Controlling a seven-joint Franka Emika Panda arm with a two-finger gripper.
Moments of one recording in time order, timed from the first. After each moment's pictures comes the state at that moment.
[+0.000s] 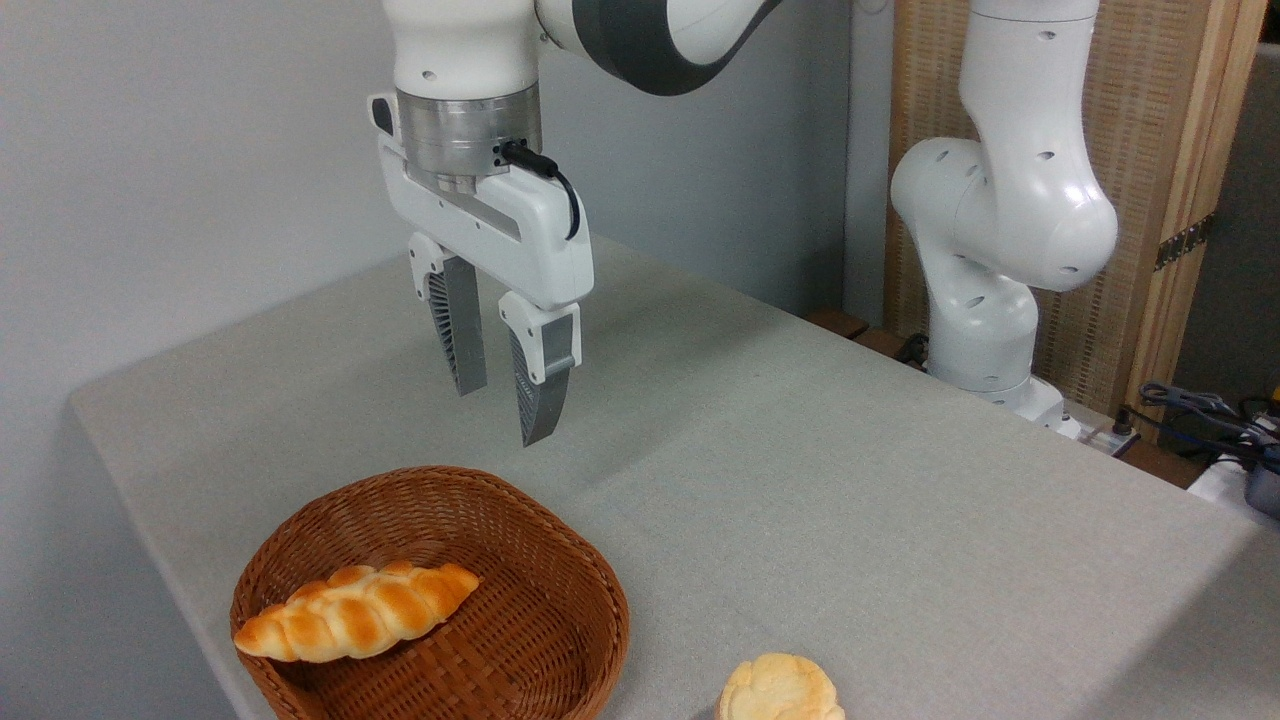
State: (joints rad) arm -0.21 -0.09 0.13 -1.88 -0.07 1.89 0.69
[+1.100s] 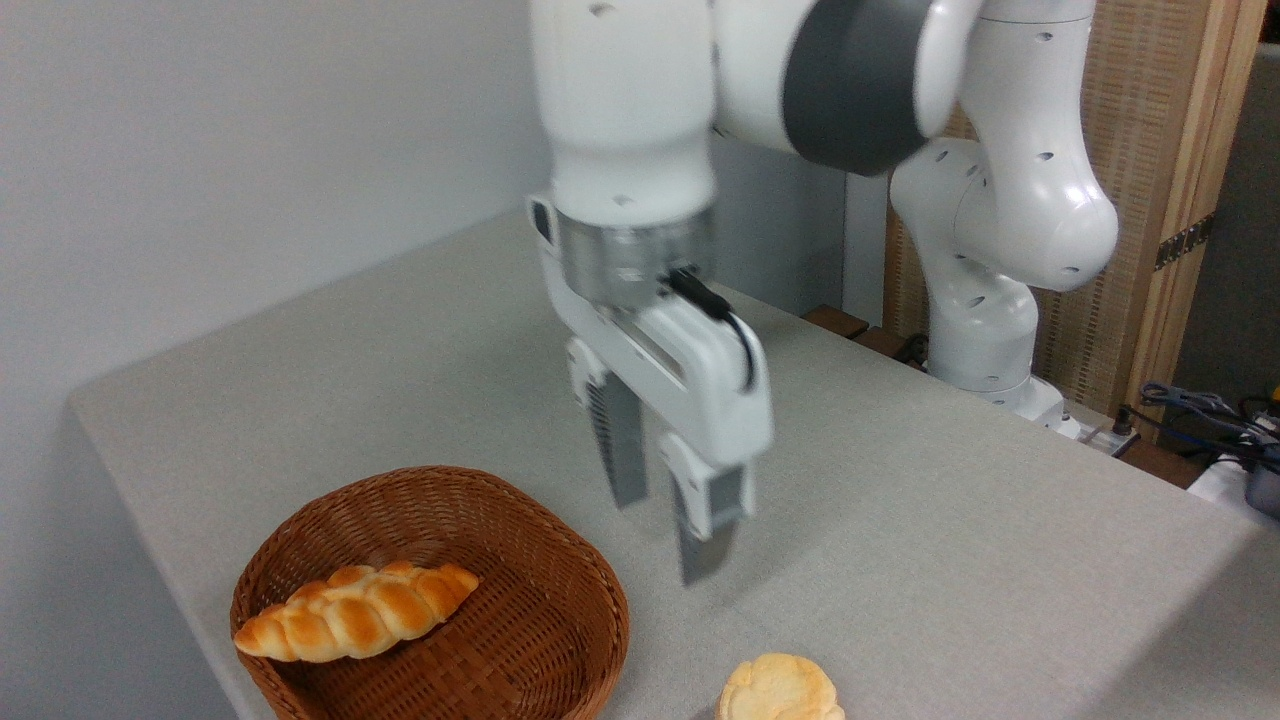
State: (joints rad) arm -0.20 -0.07 0.41 -1.93 -0.03 1.89 1.17
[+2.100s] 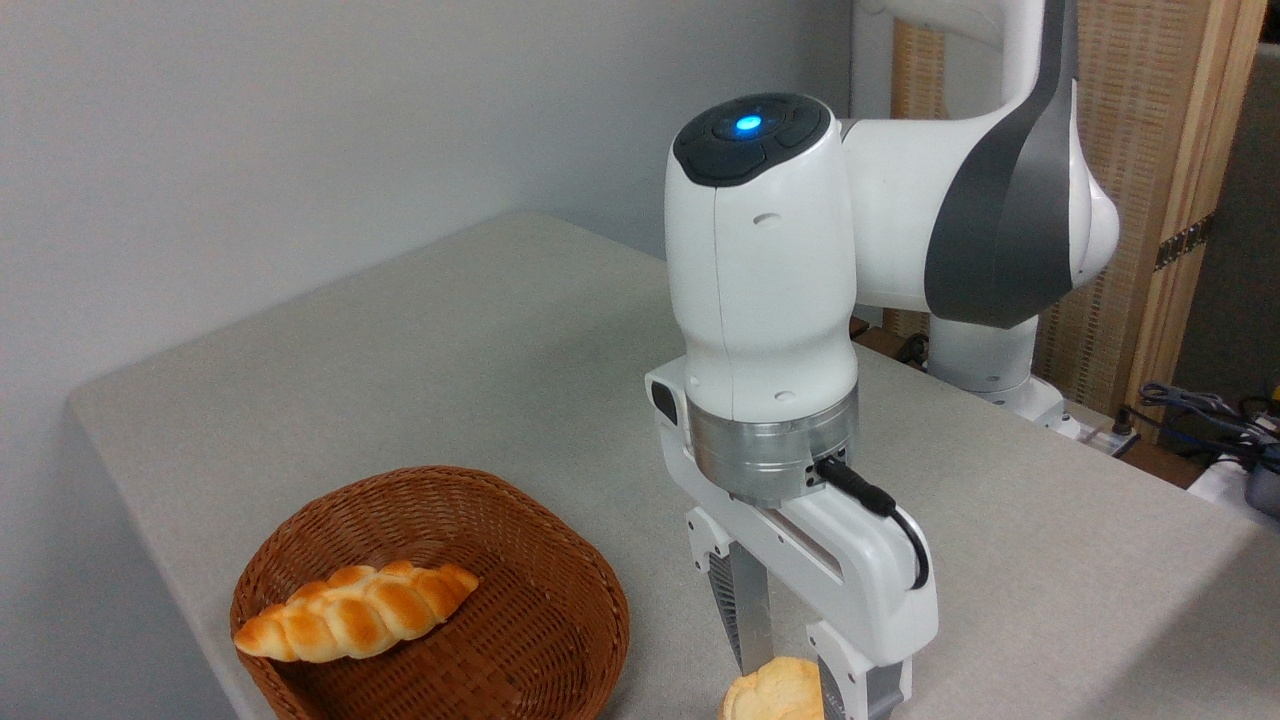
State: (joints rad) arm -0.18 0.06 0.57 -1.98 0.01 2.07 1.31
